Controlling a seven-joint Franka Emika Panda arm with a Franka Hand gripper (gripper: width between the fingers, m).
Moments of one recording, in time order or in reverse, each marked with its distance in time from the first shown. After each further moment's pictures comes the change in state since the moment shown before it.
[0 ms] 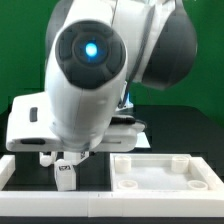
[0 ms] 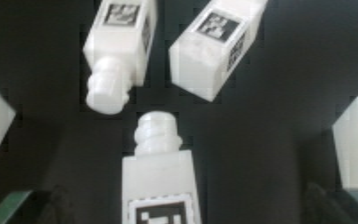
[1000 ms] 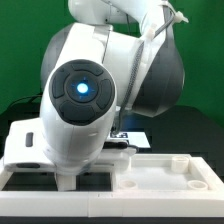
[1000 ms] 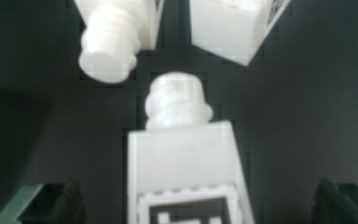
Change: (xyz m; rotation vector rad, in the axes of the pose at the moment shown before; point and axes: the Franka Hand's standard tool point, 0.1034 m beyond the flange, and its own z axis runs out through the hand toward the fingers) arm 0.027 0.007 0.034 -0.007 0.032 0.000
